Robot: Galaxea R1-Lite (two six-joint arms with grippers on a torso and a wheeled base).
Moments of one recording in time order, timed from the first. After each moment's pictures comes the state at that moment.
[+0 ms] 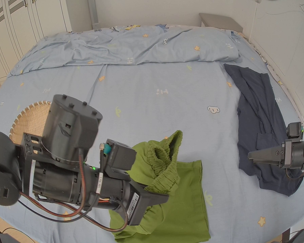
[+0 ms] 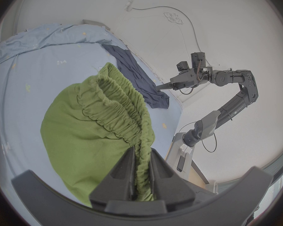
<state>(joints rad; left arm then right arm) -0.85 1.55 -0.95 0.05 -0.29 -0.19 0.13 1.32 -0.65 -0.06 0.76 0.33</state>
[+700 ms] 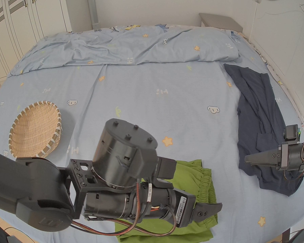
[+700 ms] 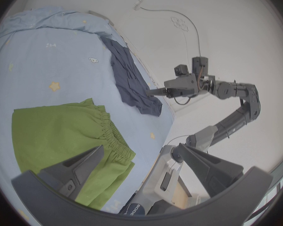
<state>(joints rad) -0.97 1.73 -0.92 -0.26 -0.26 -0.43 0.13 1.35 -0.64 -0.07 0.76 0.32</state>
